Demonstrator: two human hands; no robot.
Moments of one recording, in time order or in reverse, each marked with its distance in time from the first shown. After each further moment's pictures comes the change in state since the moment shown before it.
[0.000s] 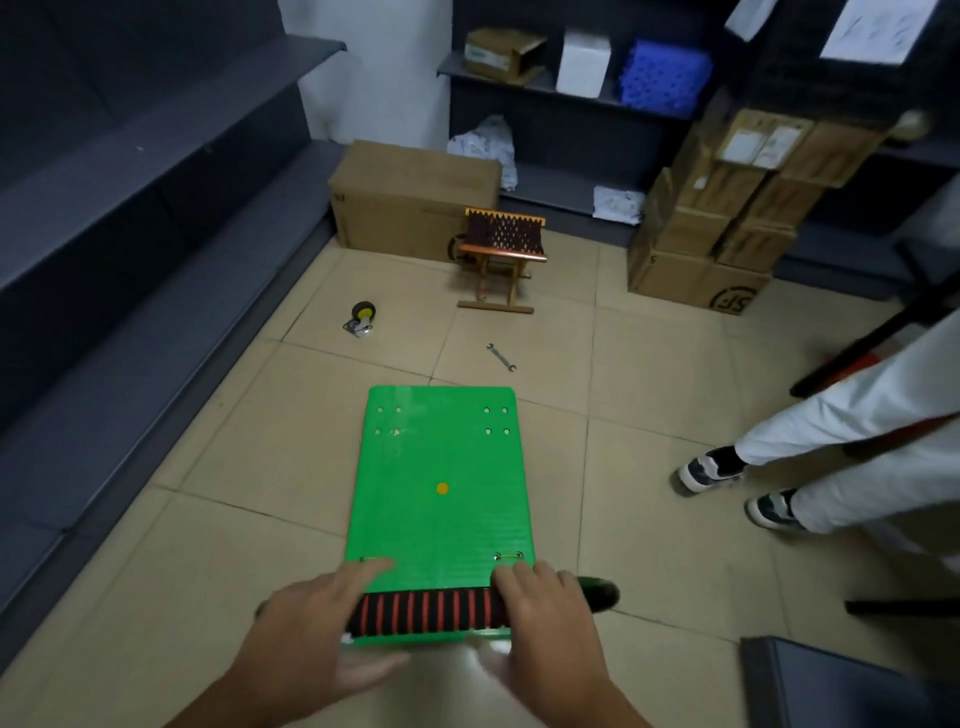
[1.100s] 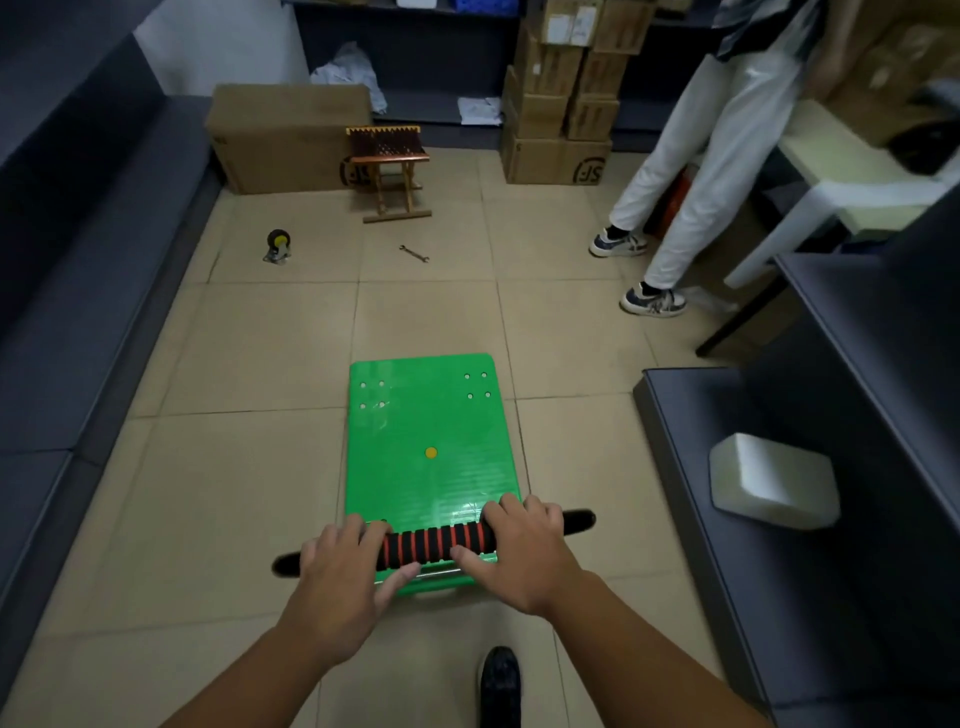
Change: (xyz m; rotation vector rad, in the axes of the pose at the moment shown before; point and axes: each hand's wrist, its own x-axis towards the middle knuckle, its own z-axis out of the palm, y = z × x) left_hand -0.376 0.112 0.052 0.265 -0.326 -0.079; right_hand -0.392 -0.158 0.122 0.164 -0.007 0.291
